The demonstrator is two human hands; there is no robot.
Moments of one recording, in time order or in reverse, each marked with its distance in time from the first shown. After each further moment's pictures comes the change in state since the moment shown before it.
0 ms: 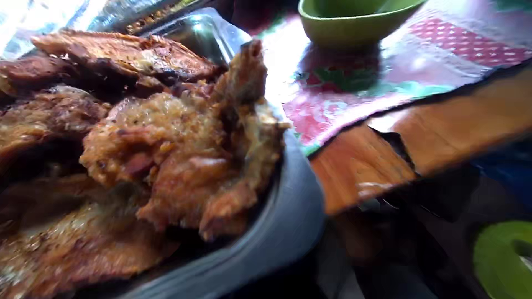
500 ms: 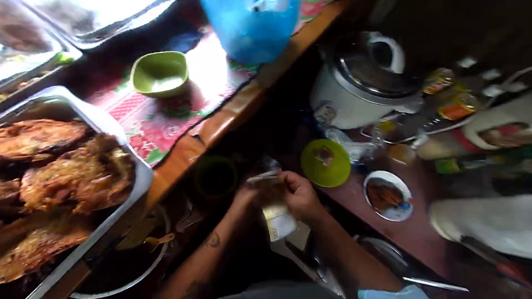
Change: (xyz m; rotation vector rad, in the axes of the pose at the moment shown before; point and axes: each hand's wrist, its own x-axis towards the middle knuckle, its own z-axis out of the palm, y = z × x) left_hand -0.039 0.194 0.038 -0.980 -0.747 -0.422; right_hand -0.130 -0.126 -0.275 0.693 0.068 0.677
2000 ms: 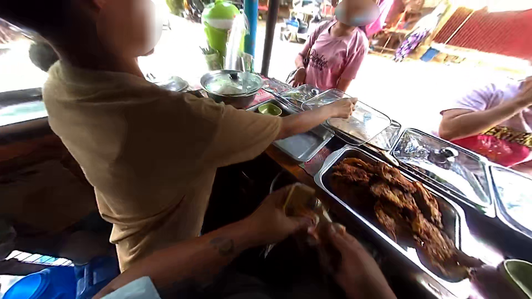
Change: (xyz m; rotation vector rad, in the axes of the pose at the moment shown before) left_hand -0.335 0.104 -0.027 0.396 1.242 0.720; right_hand -0.040 -0.142 0.247 0.082 -1.403 0.355
